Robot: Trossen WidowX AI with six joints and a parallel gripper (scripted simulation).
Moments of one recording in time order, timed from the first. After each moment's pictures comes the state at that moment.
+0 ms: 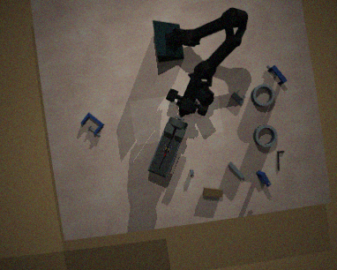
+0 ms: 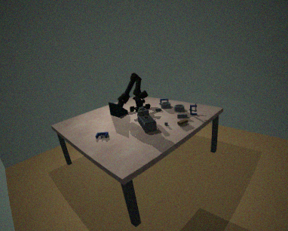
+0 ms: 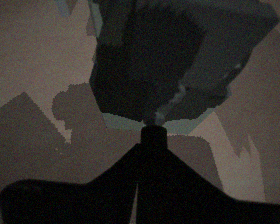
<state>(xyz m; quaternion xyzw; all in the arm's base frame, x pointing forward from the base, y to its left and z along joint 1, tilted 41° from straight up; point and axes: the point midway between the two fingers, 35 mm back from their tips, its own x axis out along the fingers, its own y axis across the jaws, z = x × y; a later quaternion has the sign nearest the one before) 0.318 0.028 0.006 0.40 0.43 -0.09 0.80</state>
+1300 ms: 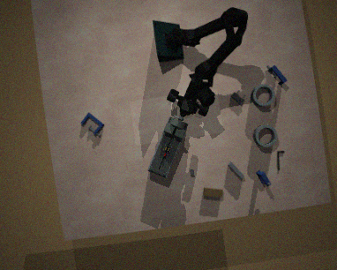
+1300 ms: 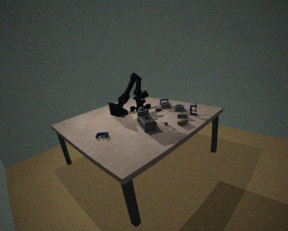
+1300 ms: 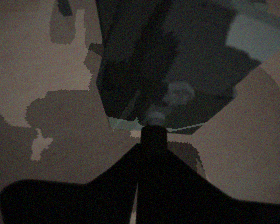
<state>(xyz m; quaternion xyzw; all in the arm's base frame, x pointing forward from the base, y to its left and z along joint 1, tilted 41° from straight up) 0.320 0.030 0.009 0.40 0.43 -0.09 0.80</state>
